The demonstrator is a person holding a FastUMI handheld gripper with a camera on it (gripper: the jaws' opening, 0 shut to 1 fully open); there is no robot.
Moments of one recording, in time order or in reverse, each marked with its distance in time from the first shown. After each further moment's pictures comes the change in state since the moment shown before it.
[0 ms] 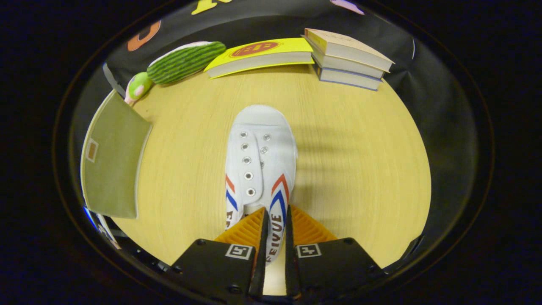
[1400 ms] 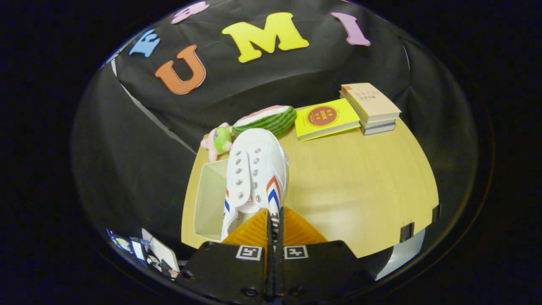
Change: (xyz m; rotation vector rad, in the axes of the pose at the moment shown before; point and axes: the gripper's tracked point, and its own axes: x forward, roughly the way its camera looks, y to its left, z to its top) arm -0.233 0.220 0.071 0.154 -0.237 0.269
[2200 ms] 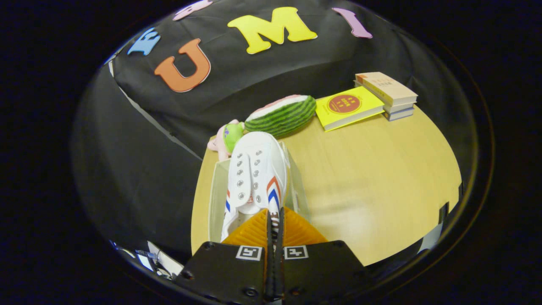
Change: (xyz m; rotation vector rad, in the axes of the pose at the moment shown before) arm 0.094 0.067 -0.038 0.055 -0.044 0.012
